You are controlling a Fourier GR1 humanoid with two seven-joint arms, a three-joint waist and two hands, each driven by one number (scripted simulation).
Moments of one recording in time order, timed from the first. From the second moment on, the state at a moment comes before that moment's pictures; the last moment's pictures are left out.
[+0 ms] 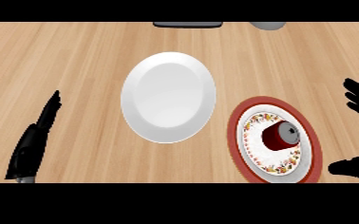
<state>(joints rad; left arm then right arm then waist) 0.08 0.44 -0.09 -1.50 -0.02 0.19 -0.11 0.07 -0.84 -0.01 -1.91 -0.40 0.04 0.63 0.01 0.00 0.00</state>
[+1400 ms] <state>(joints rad) 0.08 0.35 0.05 -1.48 -0.13 0.06 -0.12 -0.11 -0.51 0.04 -1.54 -0.06 0.41 0.53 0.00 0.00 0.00</state>
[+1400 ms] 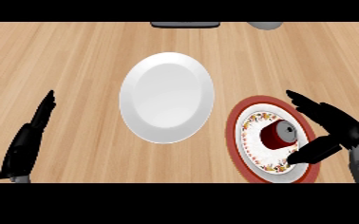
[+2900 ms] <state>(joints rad) -0.01 0.28 0.05 -1.48 -0.21 -0.02 -0.14 -0.57 -0.63 0.16 -1.13 0.58 0.29 -0.09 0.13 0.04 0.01</state>
